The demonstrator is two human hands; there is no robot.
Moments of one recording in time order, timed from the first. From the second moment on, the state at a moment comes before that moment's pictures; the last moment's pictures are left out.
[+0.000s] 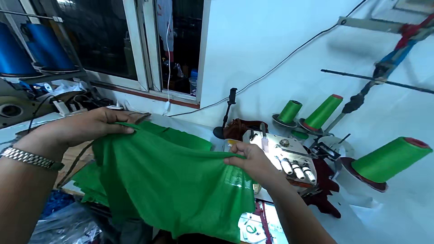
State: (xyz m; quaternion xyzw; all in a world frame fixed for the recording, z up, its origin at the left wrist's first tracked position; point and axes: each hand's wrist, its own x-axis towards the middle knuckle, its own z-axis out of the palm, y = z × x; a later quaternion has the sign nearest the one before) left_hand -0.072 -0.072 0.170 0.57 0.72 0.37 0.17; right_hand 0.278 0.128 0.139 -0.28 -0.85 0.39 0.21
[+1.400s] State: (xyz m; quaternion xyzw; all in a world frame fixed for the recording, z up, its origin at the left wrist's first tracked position) left_hand 0.084 -0.128 -0.084 0.61 0.70 0.31 -0.19; right_hand 0.275 0.029 -0.091 -0.19 -0.88 0.22 0.37
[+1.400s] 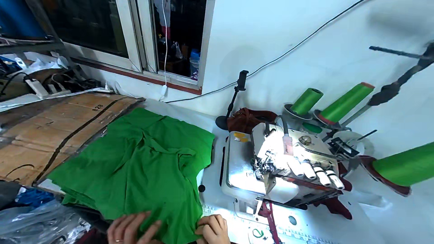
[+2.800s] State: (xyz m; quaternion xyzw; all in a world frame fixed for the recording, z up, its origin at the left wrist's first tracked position) left_hand -0.130 -0.151 -0.034 0.24 0.83 0.51 -0.04; right_hand 0.235 0.074 -0.049 -0.36 -0.73 0.54 0.21
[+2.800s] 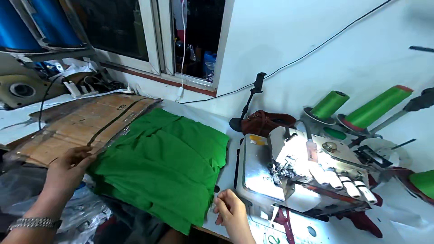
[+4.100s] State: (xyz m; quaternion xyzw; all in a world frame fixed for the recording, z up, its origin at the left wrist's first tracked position) left_hand 0.059 -0.306 -0.224 0.03 0.92 0.26 0.29; right_hand 0.270 0.068 -0.102 -0.16 -0.75 0.50 0.39
